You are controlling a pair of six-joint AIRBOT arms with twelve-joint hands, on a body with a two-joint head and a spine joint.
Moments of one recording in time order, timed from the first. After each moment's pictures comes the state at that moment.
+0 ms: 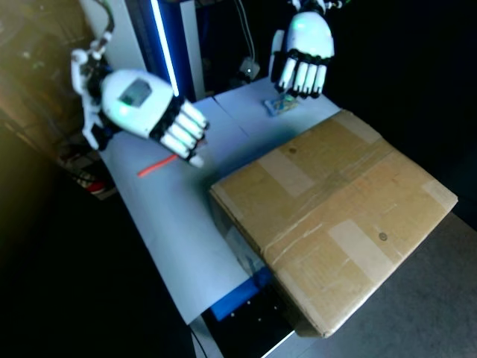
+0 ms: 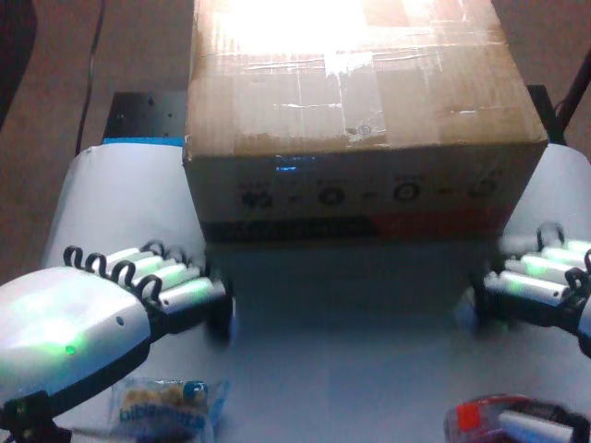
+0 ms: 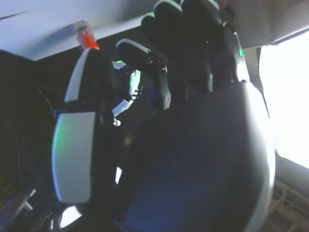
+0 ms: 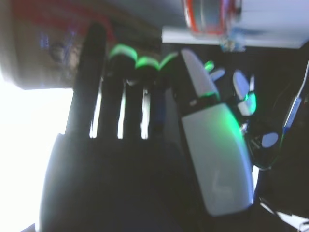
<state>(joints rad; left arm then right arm) 1.08 -0.62 0.53 2.99 0.70 -1.91 -1.17 -0.64 0.51 -2.93 -0.90 2.12</state>
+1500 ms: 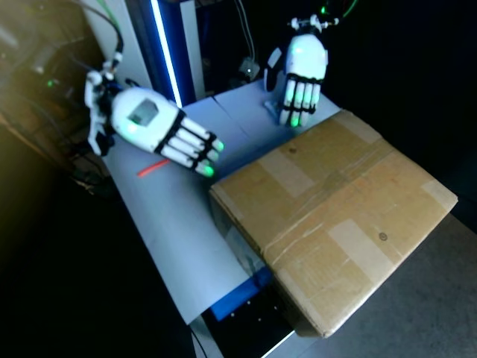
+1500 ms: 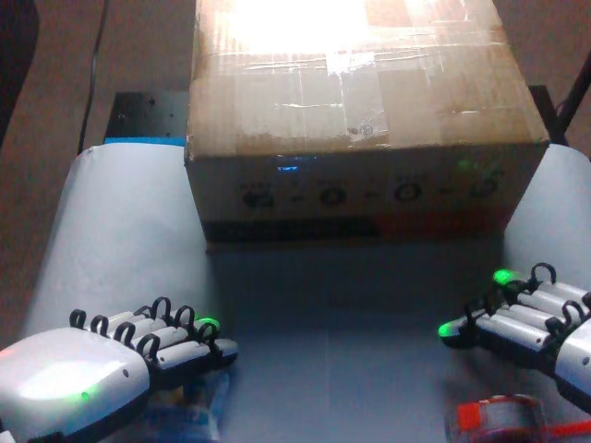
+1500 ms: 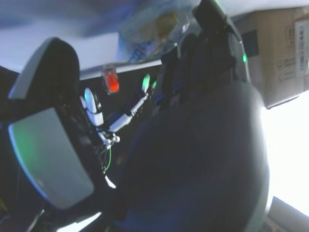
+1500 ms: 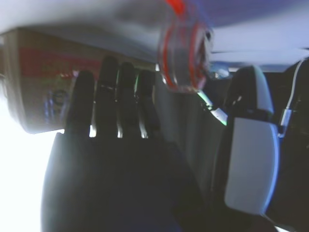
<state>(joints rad) 1.17 -0.75 0.60 2.88 0.63 -1.85 -1.23 -0.77 0.57 -2.81 -0.87 2.03</state>
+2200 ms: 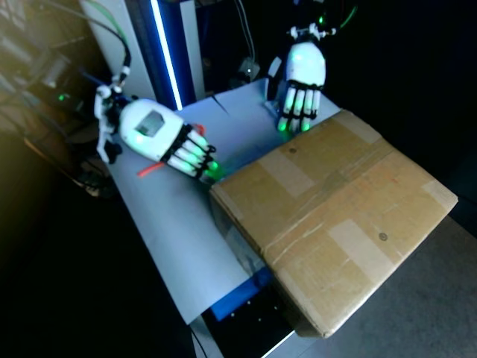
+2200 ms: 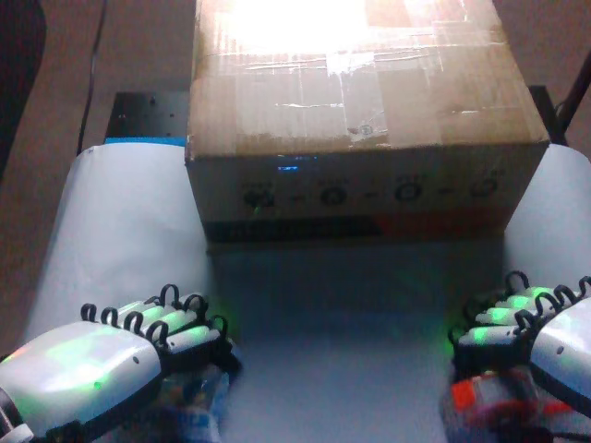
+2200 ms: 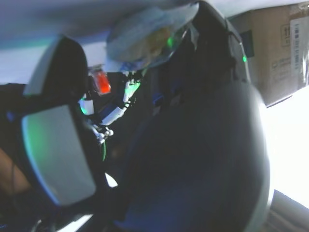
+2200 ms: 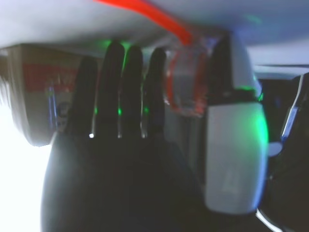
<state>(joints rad) 1.23 -0.86 0.68 2.83 0.76 -1.86 -1.22 -0.87 0.63 -2.80 -0.92 2.01</state>
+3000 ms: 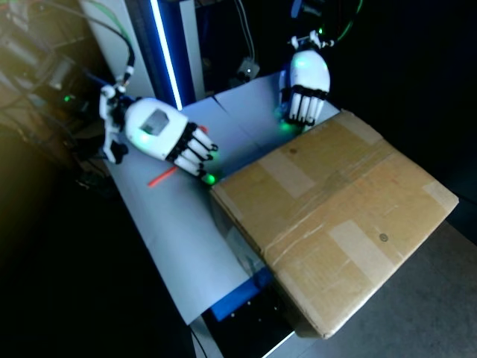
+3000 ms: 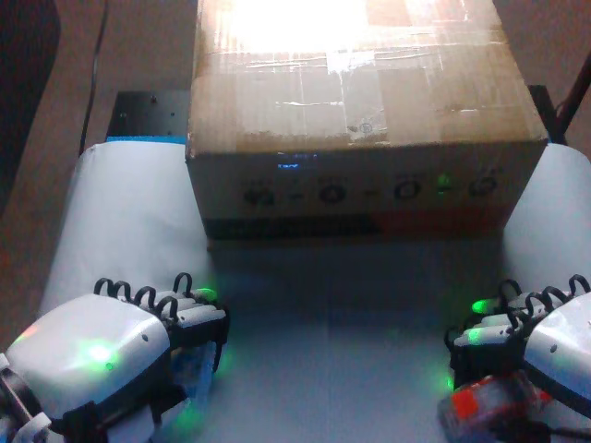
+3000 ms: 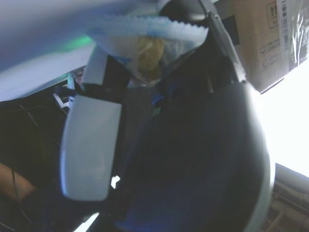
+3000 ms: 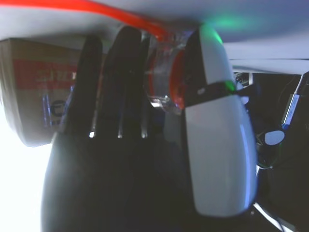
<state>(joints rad) 1.24 -0.93 0.73 2.78 0.88 -1.76 -1.19 -0.85 0.63 -2.81 -0.89 1.99</state>
